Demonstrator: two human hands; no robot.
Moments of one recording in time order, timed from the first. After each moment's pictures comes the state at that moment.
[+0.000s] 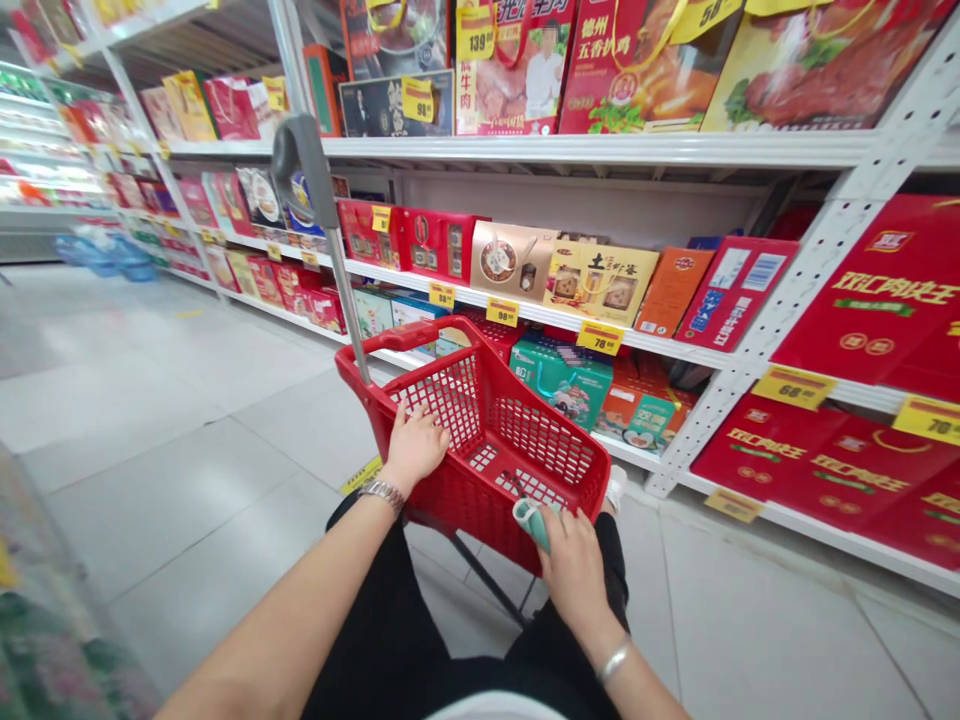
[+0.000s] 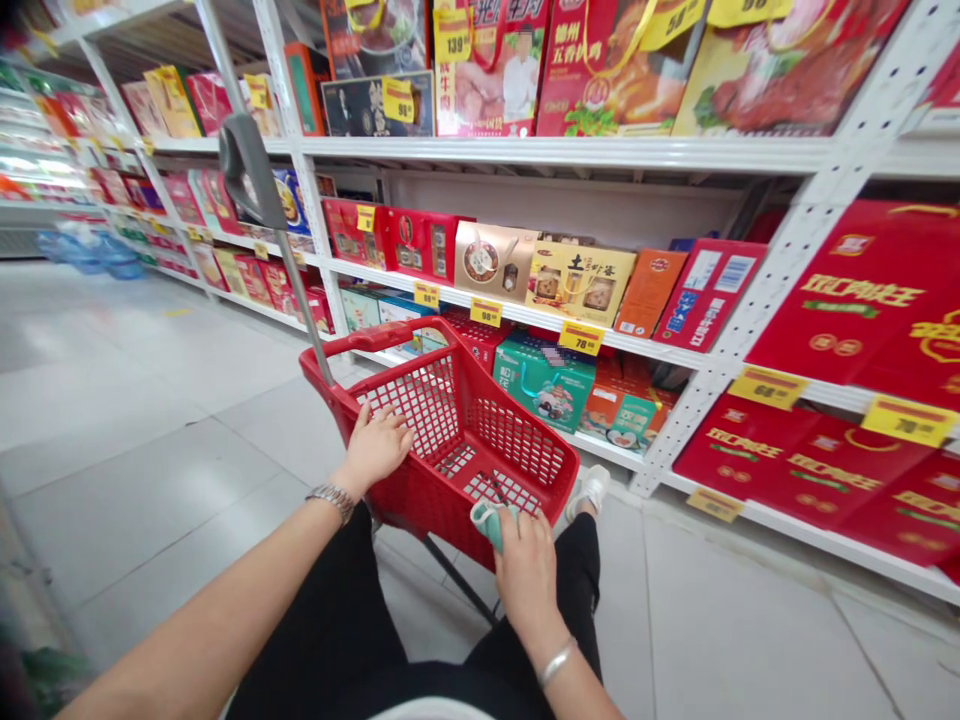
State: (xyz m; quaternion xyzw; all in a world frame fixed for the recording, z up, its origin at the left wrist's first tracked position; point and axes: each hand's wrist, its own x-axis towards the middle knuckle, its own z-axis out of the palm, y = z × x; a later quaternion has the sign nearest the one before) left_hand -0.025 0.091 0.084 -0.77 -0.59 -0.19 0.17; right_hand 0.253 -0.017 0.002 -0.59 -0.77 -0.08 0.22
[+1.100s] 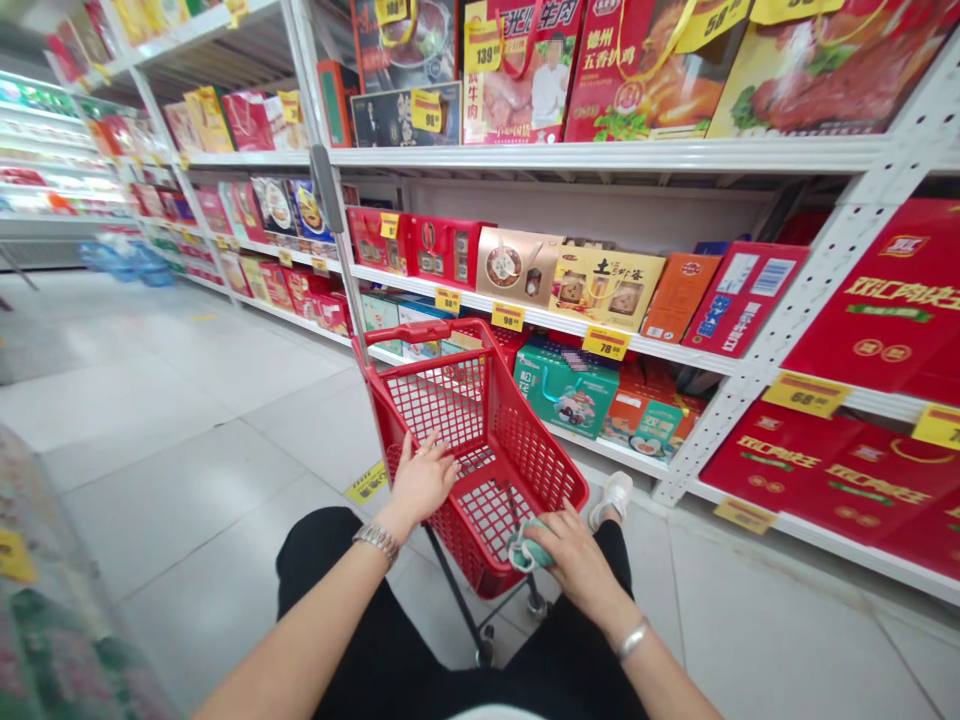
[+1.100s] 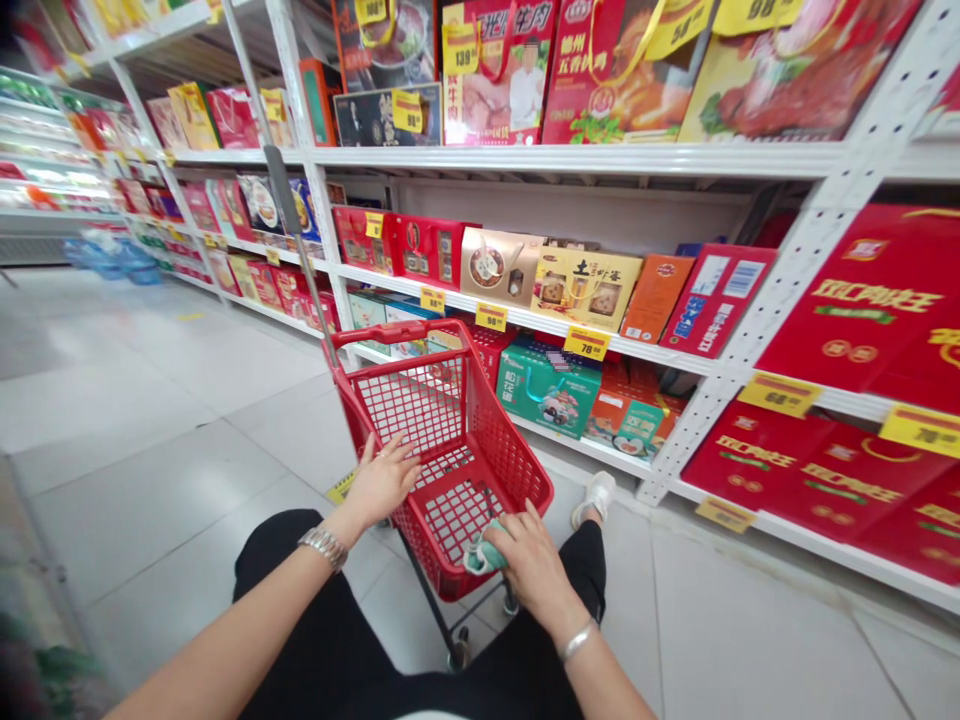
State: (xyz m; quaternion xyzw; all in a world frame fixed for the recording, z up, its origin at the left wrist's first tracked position) left_hand -0.018 0.052 0.059 -0.77 -0.61 -0.16 0.06; right_hand 0.275 0.007 0.011 -0.40 -0.90 0.04 0.18
